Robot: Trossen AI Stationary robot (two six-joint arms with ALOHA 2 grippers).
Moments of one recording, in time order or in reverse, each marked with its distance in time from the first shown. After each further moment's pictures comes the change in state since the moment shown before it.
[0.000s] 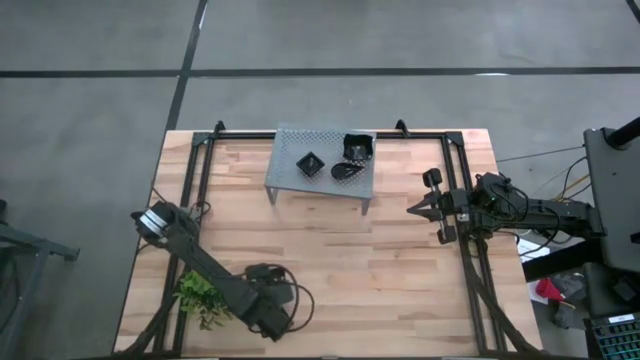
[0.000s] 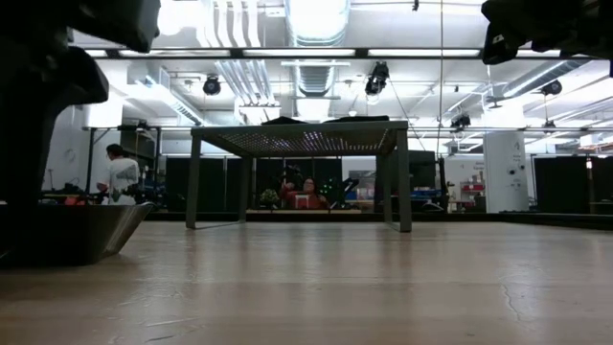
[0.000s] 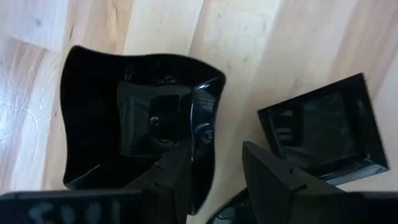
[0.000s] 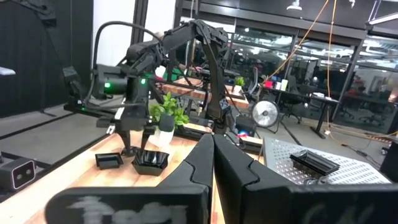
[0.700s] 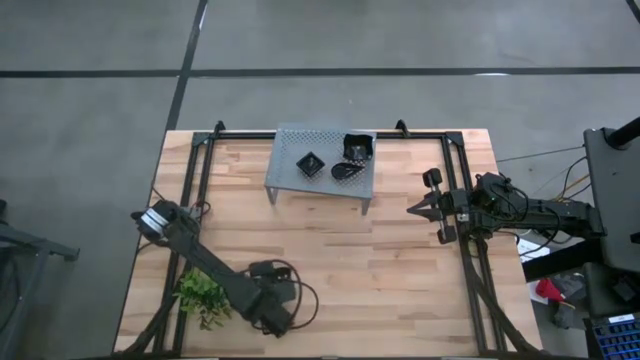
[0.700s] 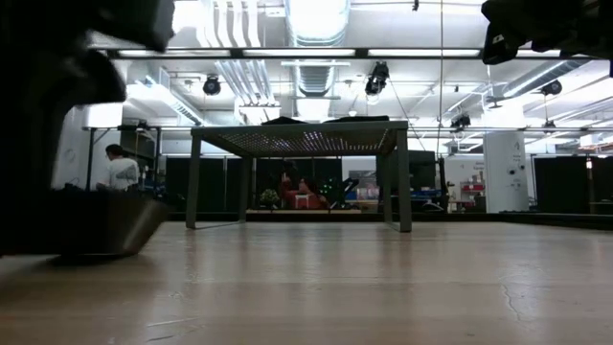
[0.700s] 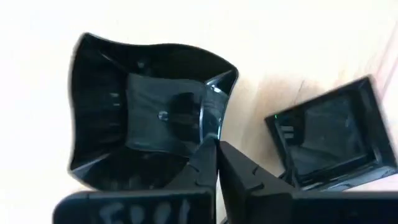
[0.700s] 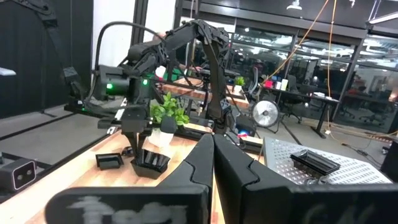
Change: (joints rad) left arm 0.027 0.000 -0.006 0.008 0.009 0.069; right arm 0.000 0.000 0.000 0.000 0.000 0.004
